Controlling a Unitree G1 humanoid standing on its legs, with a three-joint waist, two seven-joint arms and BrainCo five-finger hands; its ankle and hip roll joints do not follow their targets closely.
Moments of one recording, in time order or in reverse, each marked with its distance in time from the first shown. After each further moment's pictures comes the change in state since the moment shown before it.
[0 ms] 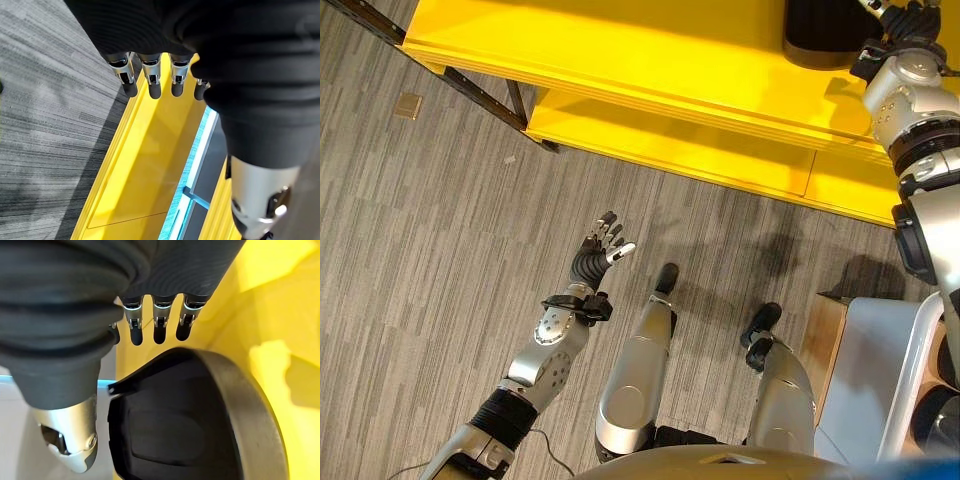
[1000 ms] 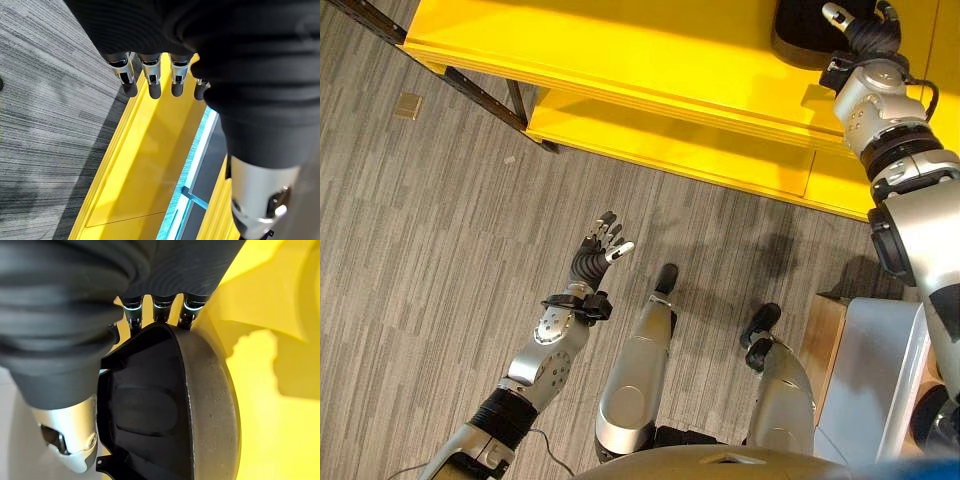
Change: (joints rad) left arm -0.002 0.002 -0.002 0.000 -0.006 0.000 0.000; right arm 0.004 0.080 -0.019 0.021 0.001 -0.001 0.019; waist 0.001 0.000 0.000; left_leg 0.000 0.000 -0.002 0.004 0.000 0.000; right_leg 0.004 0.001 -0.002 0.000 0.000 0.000
